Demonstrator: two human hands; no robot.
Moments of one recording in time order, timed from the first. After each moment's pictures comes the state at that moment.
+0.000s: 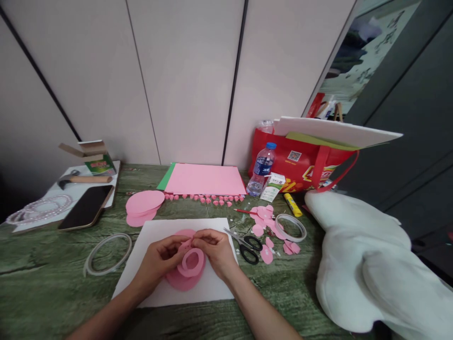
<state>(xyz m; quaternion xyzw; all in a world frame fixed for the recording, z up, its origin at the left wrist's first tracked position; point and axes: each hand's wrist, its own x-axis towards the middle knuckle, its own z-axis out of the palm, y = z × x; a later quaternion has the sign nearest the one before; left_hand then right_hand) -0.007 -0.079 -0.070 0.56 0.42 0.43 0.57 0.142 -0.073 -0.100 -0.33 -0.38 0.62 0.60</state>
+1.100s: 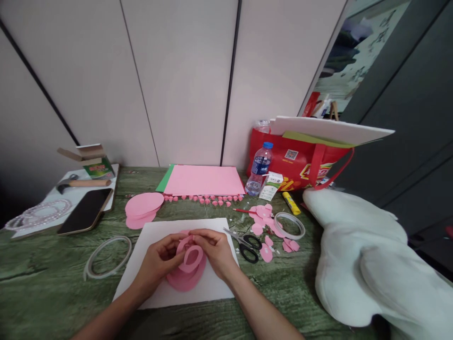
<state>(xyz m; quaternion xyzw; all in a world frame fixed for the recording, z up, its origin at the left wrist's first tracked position) -0.007 -0.081 -0.065 0.55 0.40 0.43 0.59 0.141 -0.072 -0.099 -0.36 -0.41 0.60 0.59</state>
